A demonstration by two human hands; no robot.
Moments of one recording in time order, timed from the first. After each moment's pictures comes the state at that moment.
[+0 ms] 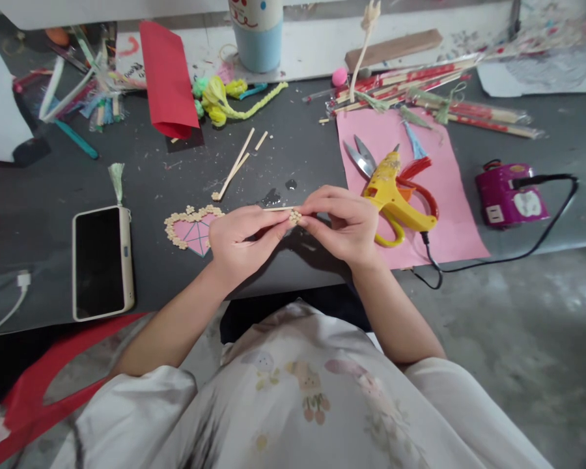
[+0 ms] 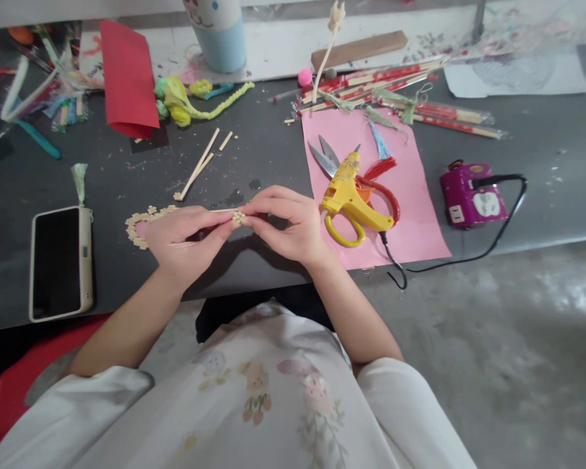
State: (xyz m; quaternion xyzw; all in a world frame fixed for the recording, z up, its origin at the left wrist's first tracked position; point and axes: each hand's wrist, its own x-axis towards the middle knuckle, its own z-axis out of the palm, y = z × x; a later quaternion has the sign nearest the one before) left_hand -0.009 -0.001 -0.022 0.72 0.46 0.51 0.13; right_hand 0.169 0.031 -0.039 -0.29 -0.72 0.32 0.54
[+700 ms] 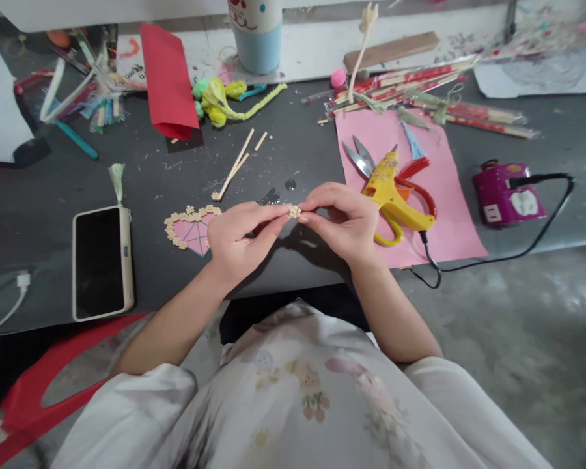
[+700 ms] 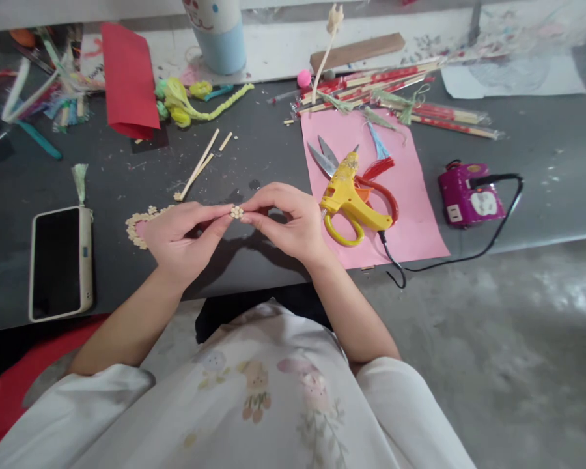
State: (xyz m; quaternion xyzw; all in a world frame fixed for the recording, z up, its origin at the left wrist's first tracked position) left_hand -0.010 -0.002 -0.019 0.72 0.48 0.49 0.11; right_hand 0.167 0.032 -0.037 -0.30 -0.69 0.35 0.55
